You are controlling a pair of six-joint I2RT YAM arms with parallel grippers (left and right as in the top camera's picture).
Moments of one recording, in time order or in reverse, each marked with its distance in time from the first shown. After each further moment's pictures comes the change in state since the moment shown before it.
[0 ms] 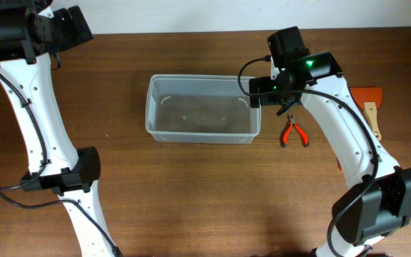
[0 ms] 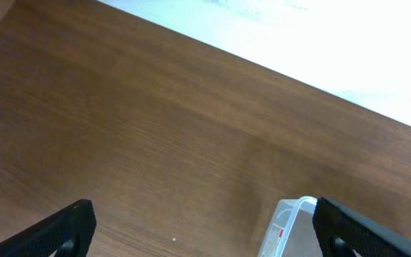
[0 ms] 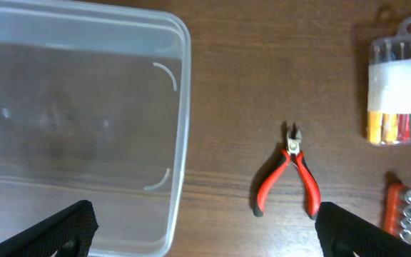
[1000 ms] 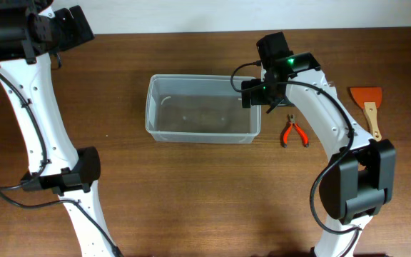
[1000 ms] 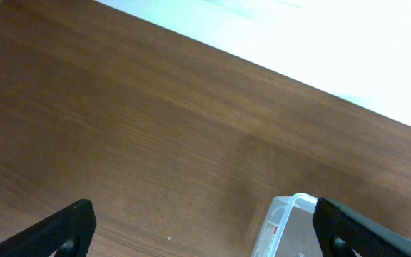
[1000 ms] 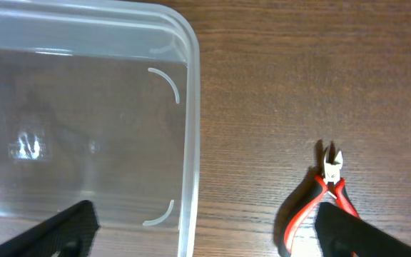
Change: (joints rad) left arm 0.000 0.000 0.000 0.000 0.023 0.000; right arm 0.000 0.158 0.001 0.084 -0.021 0.024
